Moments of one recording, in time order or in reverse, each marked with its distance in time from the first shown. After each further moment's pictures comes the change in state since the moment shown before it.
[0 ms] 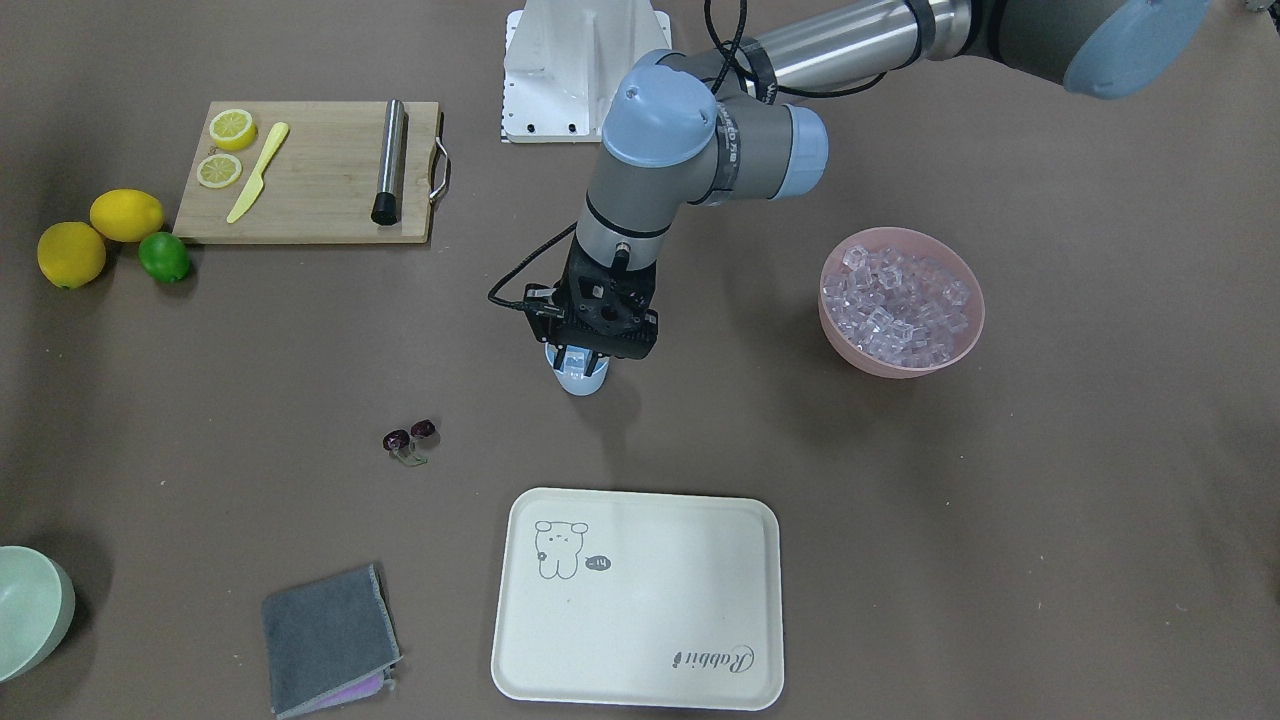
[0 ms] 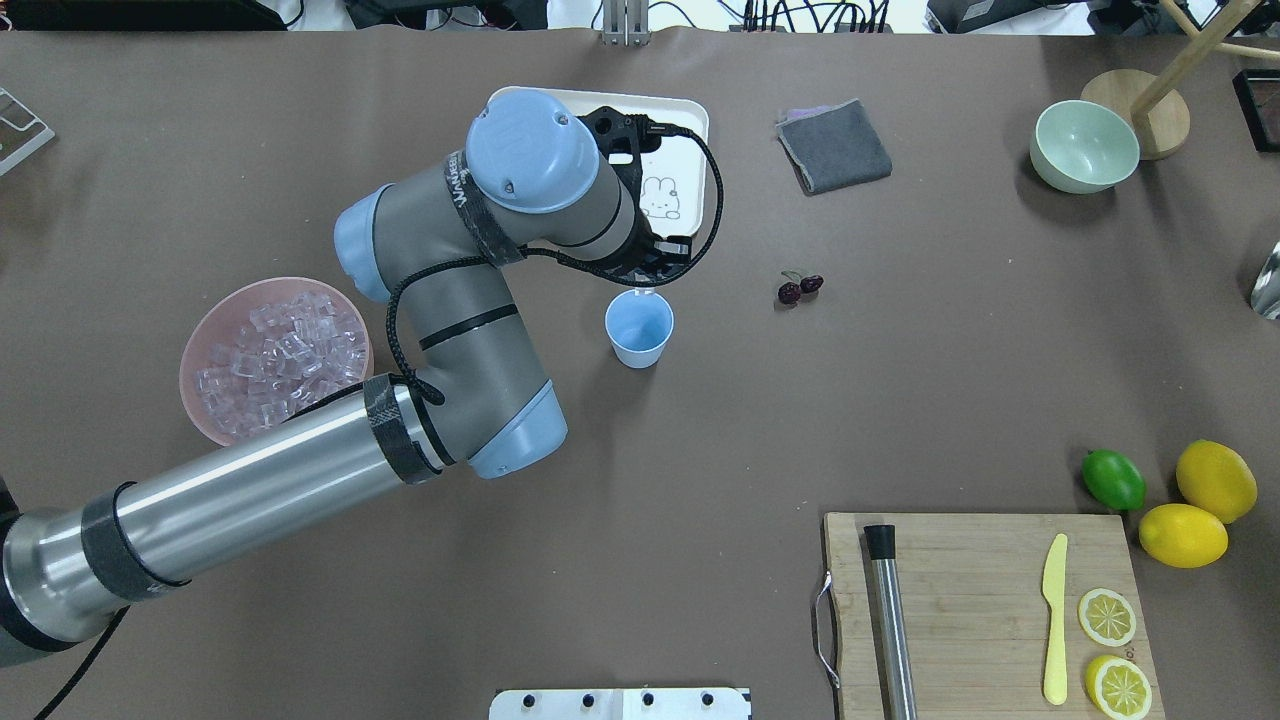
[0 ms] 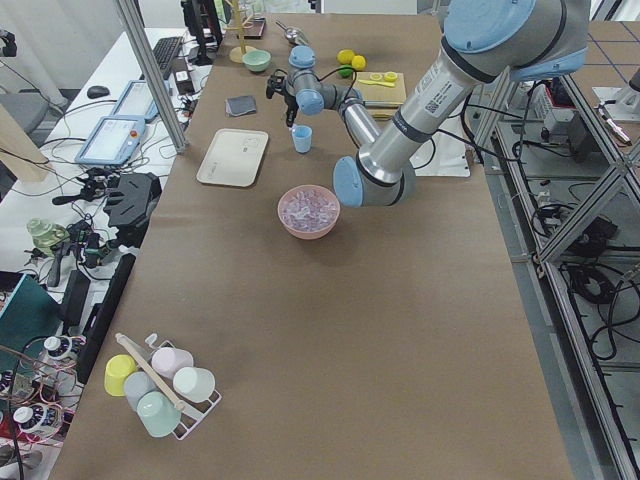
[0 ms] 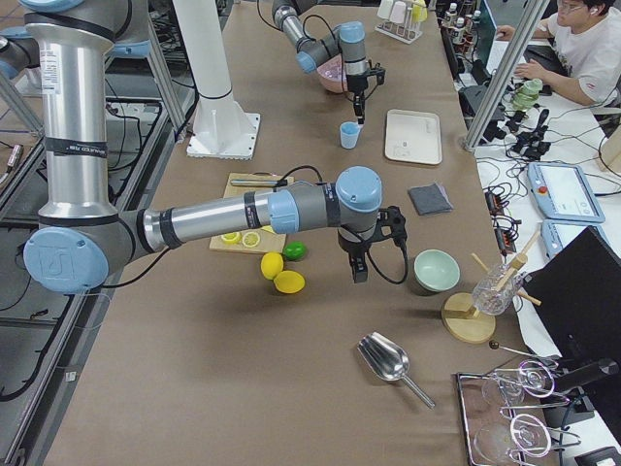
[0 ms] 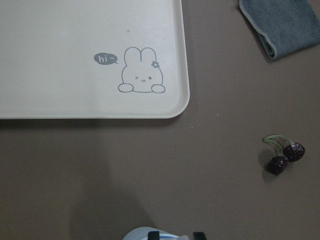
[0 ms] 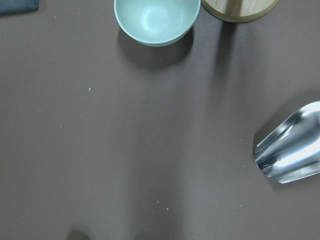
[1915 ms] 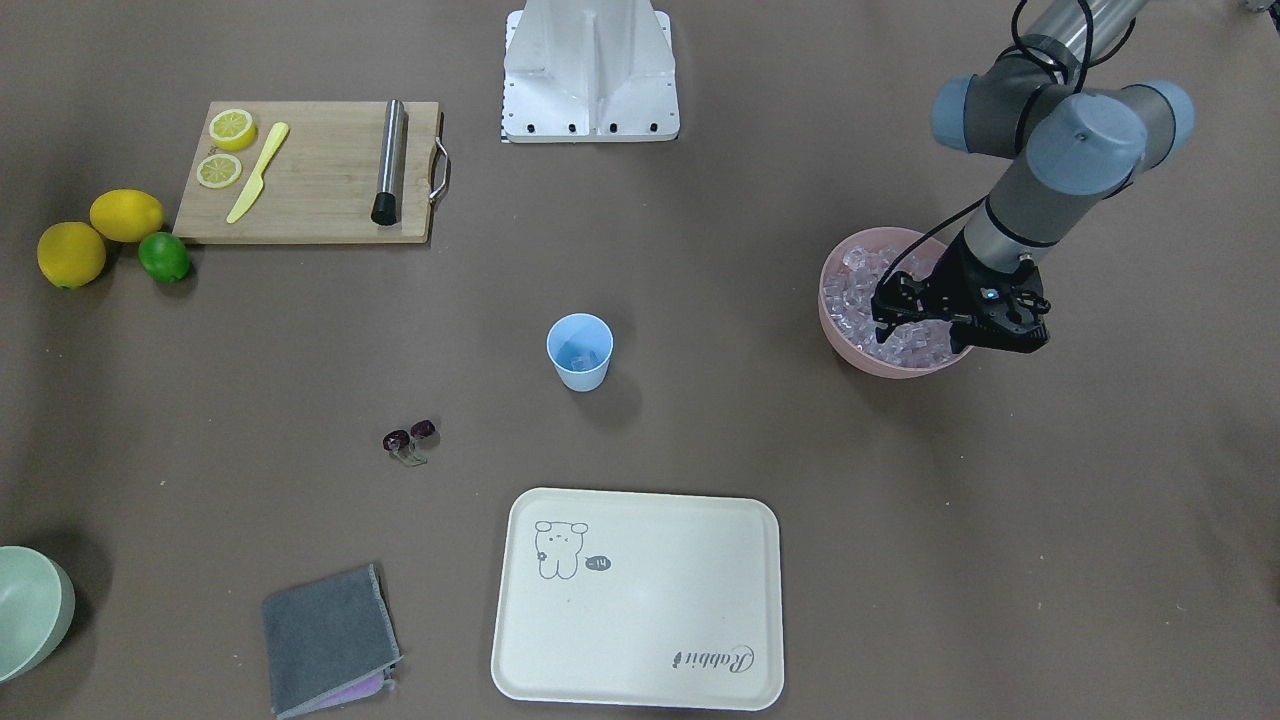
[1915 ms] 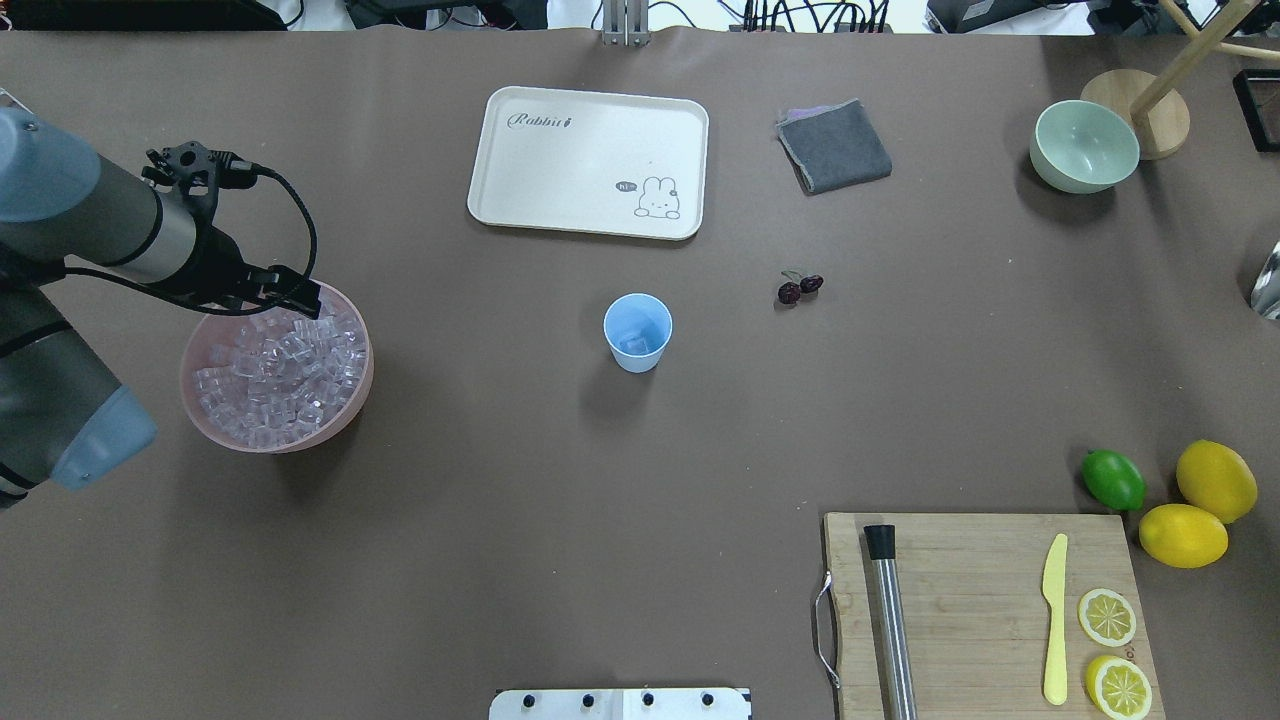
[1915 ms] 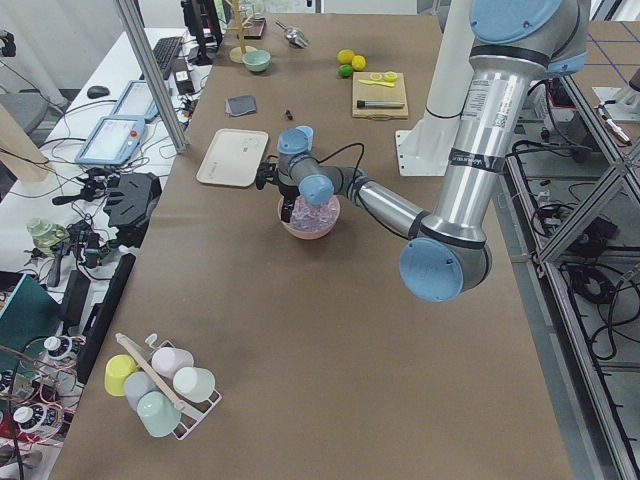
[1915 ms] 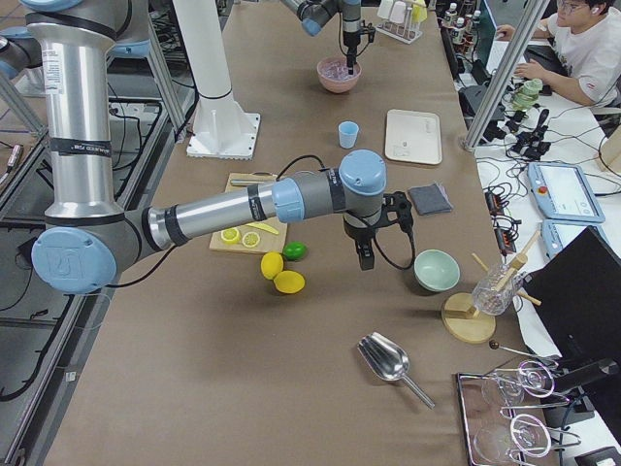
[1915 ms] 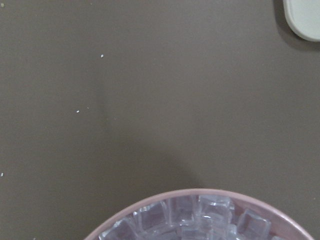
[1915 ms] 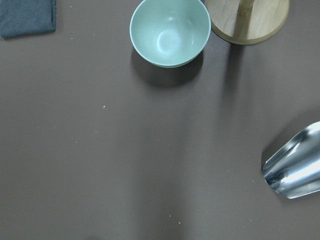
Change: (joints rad) left arm -0.224 0.659 -0.329 -0.042 -0.203 0.262; right arm 0.000 0.030 0.027 0.000 0.001 0.044
